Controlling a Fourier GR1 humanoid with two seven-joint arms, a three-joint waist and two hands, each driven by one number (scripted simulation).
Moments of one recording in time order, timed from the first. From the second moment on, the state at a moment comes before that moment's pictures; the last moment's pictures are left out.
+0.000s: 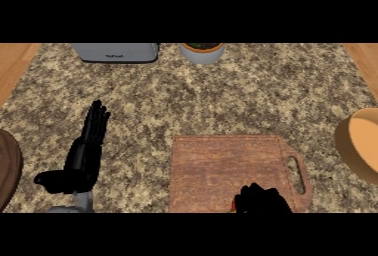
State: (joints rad) left arm -0.01 0.10 -0.11 -1.59 0.05 0.20 -0.12; right arm 0.25 -0.21 0.66 -1.95 1.35 0.03 0.34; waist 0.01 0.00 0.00
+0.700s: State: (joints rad) left arm 0.01 0.09 -0.10 -1.60 0.04 0.20 -0.11; right arm 0.19 -0.25 0.54 -2.41 1.35 0.21 0.42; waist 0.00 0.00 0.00
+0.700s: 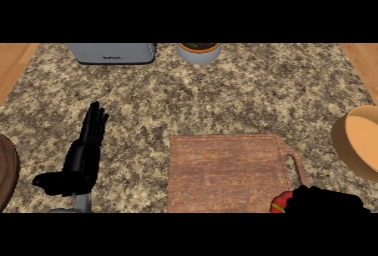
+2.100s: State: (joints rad) left arm 0.02 0.09 -0.07 -1.61 0.05 0.15 -0.12; right arm -0.15 -0.48 -0.48 -1.81 0.86 0.28 0.02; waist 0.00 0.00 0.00
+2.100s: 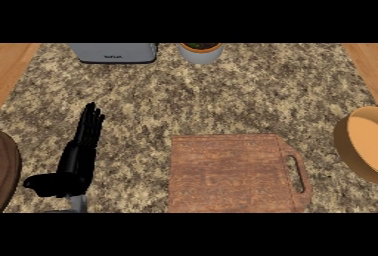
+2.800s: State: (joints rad) left arm -0.02 0.07 -0.07 -1.59 0.03 0.16 -0.10; right arm -0.27 -0.60 -0.49 -1.15 0.93 0.19 -0.12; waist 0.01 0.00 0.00
